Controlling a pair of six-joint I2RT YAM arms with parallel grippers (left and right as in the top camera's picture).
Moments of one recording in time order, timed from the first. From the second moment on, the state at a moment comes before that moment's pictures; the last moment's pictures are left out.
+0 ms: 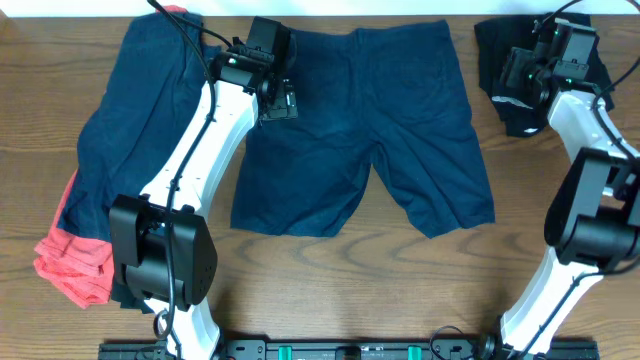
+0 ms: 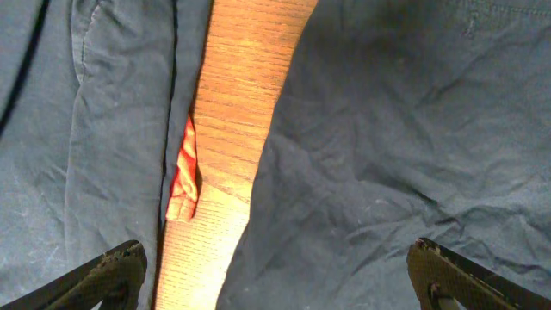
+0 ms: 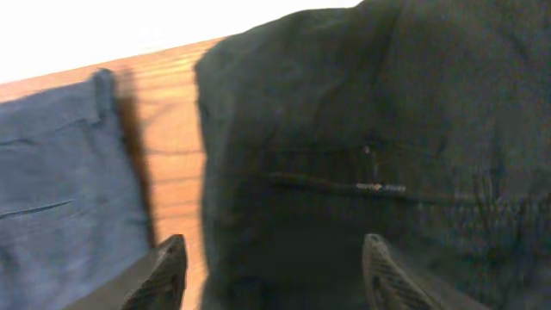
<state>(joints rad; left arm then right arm) -0.30 1.92 1.71 -1.00 -0.27 -0.41 -0.21 2.14 1.55 -0.14 -0.11 0.05</state>
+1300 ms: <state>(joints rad) -0.30 1.92 1.71 -1.00 -0.27 -0.41 -0.32 2.35 1.60 -0.02 -0.16 -0.06</state>
